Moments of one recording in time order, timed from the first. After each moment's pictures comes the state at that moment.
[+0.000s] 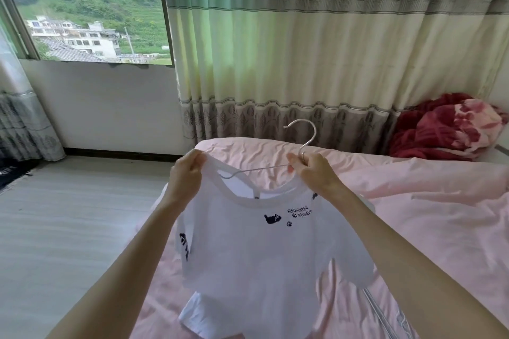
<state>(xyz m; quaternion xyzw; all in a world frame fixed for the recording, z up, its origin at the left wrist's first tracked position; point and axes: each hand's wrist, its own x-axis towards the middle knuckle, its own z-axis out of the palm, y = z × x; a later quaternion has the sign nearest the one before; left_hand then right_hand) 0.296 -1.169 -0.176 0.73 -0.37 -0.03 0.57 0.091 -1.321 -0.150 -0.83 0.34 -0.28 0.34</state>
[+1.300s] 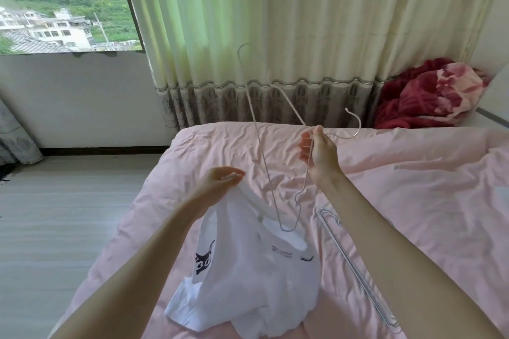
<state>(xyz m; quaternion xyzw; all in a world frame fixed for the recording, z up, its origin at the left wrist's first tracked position) 0.222 -1.240 -0.214 0.71 -0.42 -0.30 0.48 0.066 -1.391 -0.197 -0.45 0.34 -0.51 0.65</state>
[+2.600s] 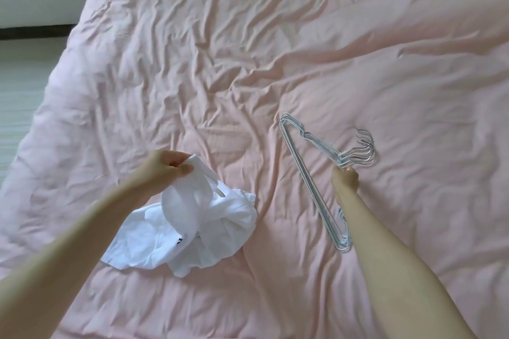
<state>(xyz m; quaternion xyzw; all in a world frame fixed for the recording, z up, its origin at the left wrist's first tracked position) 0.171 -1.350 -0.381 0.82 -0.34 -0.39 0.25 -0.112 -1.536 -0.544 -0.44 0.79 -0.14 0.40</state>
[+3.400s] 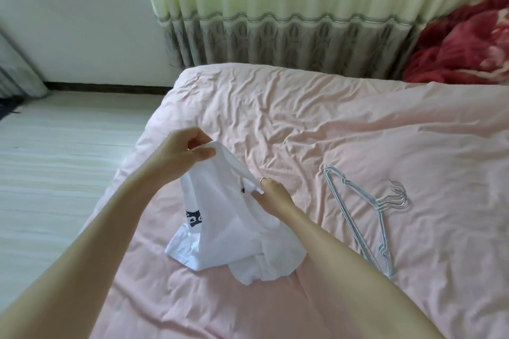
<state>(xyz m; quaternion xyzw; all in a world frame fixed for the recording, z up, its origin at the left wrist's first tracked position) 0.242 -1.204 -0.216 0.79 -0.42 -0.22 0.38 0.104 -1.335 -0.375 -0.85 0.40 -0.01 0.36</state>
